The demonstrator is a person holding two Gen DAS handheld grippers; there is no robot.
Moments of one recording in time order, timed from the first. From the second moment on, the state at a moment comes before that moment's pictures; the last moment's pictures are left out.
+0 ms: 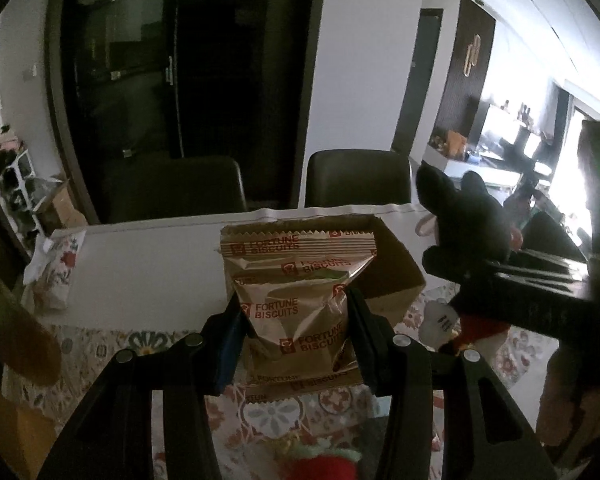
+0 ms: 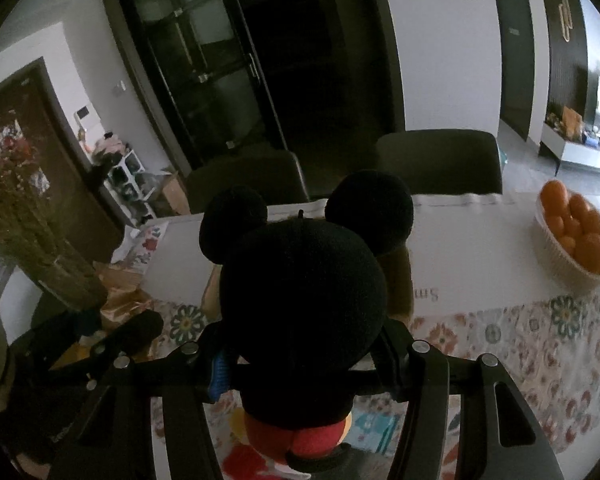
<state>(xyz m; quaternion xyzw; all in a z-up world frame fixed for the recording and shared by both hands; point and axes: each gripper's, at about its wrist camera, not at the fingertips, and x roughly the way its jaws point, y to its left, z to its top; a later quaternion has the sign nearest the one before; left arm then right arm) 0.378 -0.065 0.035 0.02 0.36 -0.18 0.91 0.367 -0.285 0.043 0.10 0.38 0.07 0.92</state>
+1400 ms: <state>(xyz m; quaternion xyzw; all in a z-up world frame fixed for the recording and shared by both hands) 0.497 -0.122 -0.046 0.11 0.46 -0.18 0.86 0.528 -0.294 -0.048 0.11 0.50 0.10 0.86</state>
